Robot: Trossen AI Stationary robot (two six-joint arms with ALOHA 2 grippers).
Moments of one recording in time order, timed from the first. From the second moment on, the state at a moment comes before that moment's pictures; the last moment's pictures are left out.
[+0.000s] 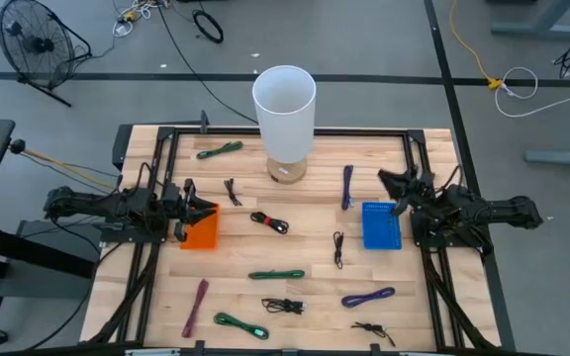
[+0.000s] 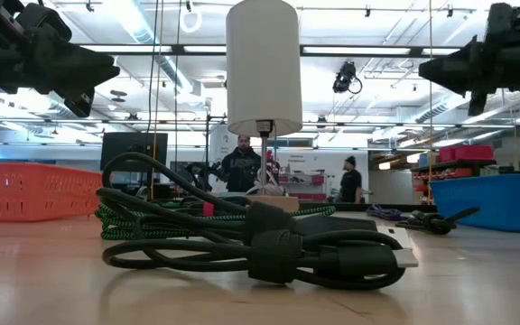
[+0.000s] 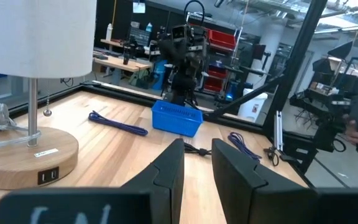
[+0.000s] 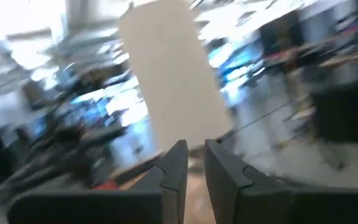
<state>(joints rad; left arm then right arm) -0.13 0.02 0.01 0.08 -0.19 -0.25 0.05 0.00 0.02 0.29 0.62 0.16</state>
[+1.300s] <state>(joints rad) -0.13 0.02 0.01 0.11 -0.41 -0.28 -0.38 1.25 0.66 -0.30 0.16 0.40</state>
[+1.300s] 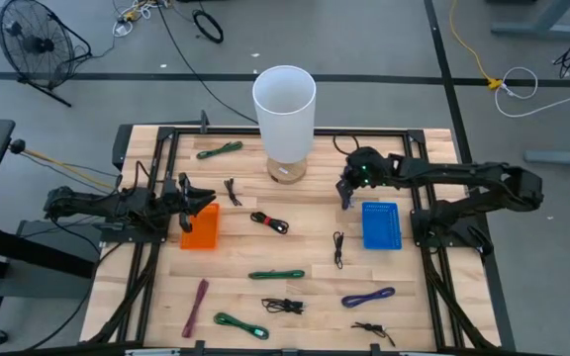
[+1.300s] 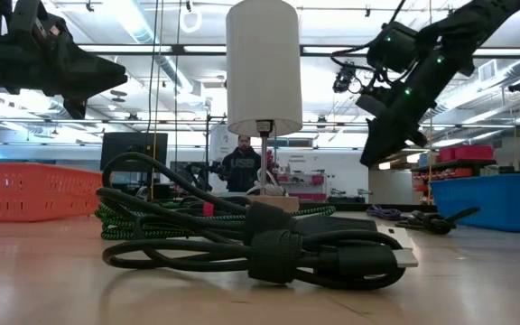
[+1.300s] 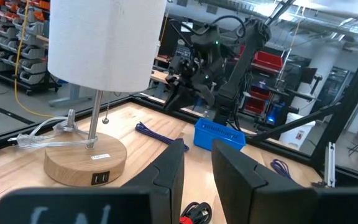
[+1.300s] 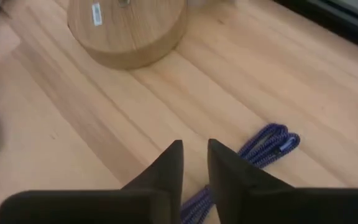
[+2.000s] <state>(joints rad) -0.13 0.02 0.01 0.11 -0.41 -0.28 -0.38 1.47 0.65 -0.28 0.19 0.52</state>
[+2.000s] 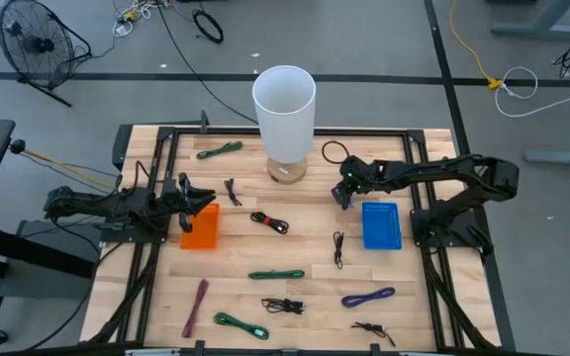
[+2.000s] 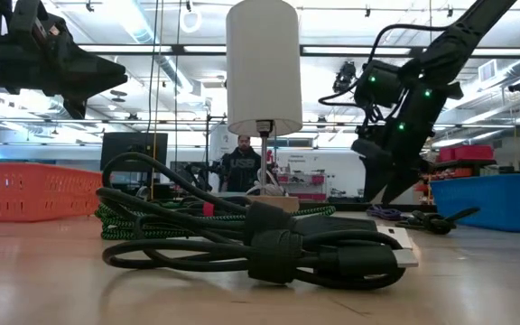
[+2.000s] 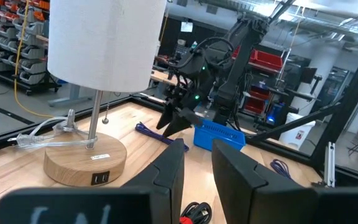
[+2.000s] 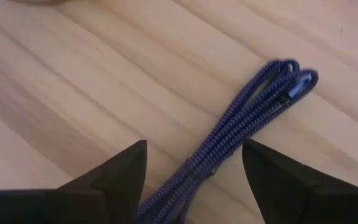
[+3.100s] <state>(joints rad) -0.13 0.02 0.01 0.11 -0.41 -0.28 -0.38 1.59 0.65 -0.30 0.26 0.61</state>
